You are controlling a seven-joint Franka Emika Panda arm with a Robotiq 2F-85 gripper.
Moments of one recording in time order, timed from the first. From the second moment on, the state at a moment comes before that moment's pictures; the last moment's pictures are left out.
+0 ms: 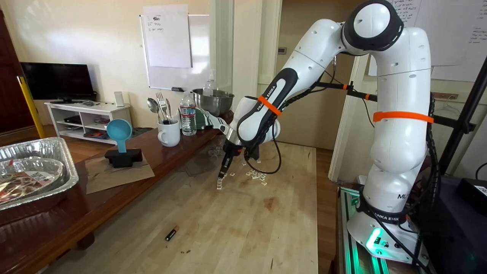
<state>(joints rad) -0.43 0.26 0.44 -2.44 0.17 3.00 -0.54</state>
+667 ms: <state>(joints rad) -0.43 0.28 0.42 -2.43 0.17 3.00 -0.54</state>
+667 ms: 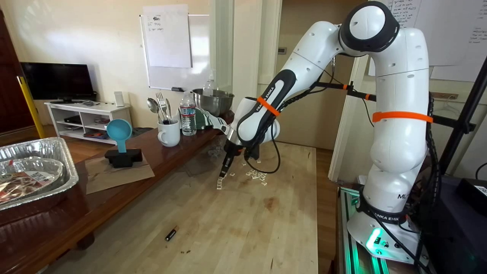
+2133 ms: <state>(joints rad) -0.43 0.40 0.39 -2.35 0.10 3.08 -0.51</state>
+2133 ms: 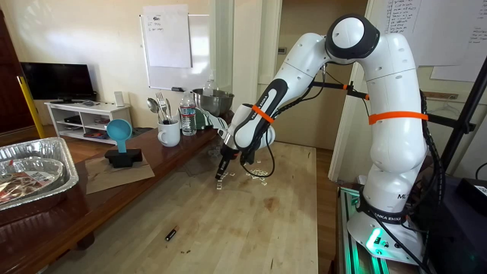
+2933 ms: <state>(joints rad) -0.56 0.34 0.46 -2.39 0.11 3.08 -0.53</state>
